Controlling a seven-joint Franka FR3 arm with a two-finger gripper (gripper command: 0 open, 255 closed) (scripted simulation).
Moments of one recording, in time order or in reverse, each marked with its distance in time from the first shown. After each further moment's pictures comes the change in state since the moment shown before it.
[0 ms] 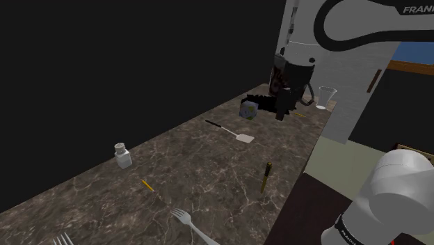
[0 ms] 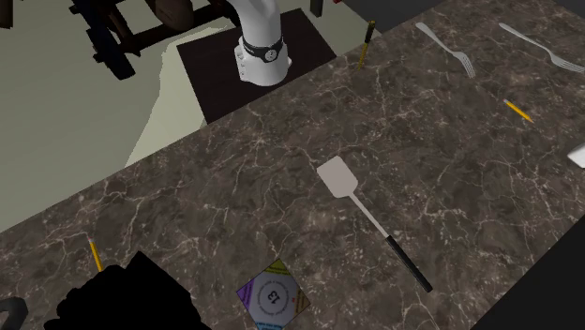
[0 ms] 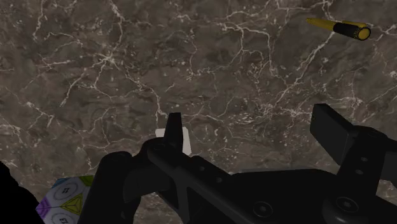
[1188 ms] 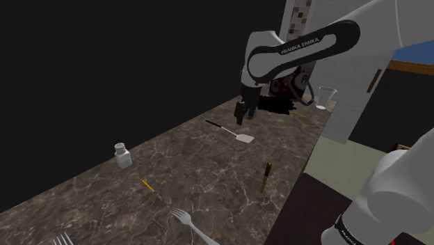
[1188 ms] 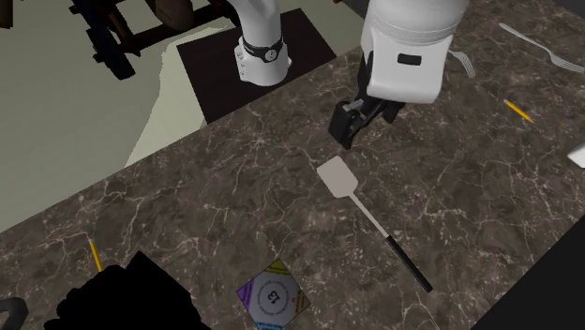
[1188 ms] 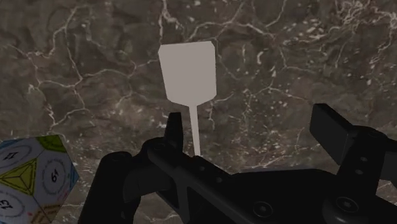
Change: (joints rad) arm -0.033 0.565 -0.045 0.150 -0.024 0.437 -0.071
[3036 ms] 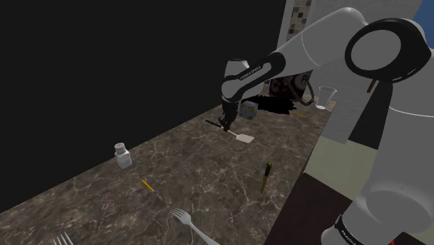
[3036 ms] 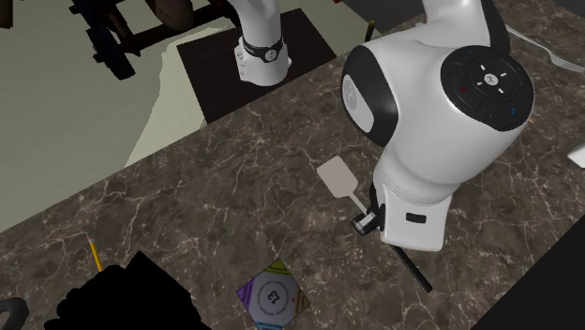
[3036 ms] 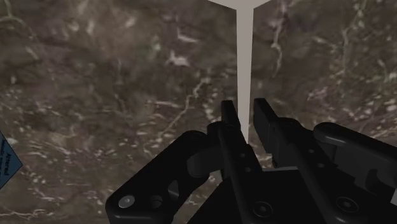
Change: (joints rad) arm -0.020 0.476 -0.023 0.275 0.013 0.217 -0.059
